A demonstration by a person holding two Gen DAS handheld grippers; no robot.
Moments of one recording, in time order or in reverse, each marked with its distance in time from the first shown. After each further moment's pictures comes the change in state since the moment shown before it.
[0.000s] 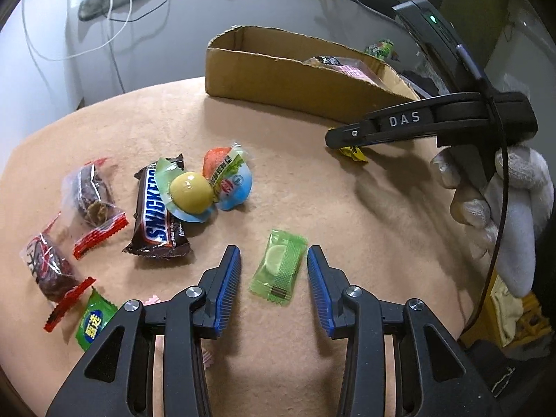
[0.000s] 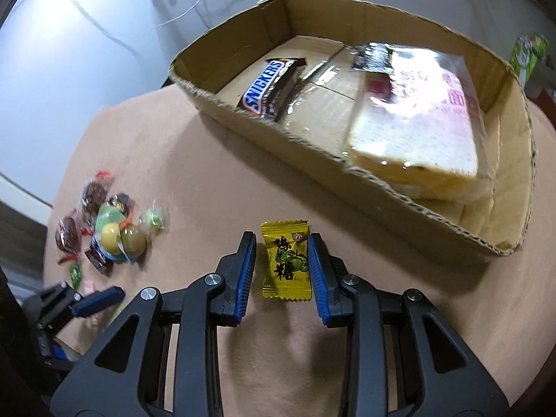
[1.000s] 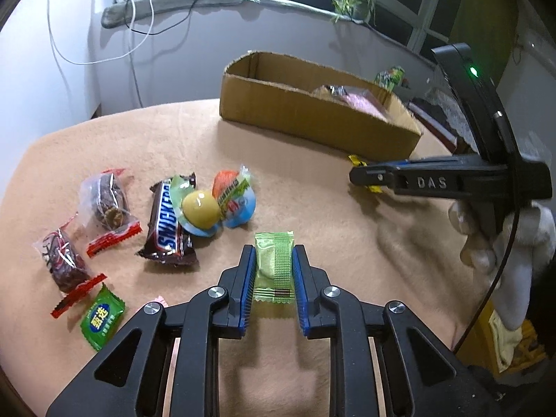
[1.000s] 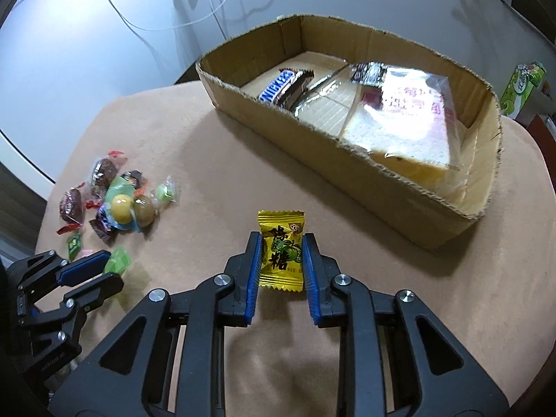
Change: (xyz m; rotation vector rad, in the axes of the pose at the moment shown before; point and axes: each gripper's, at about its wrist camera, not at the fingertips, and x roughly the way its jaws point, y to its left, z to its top) left arm -0.019 0.000 0.004 -0.084 -0.102 0.022; right arm -0.036 0.005 -0.024 -0.049 -0.082 0.002
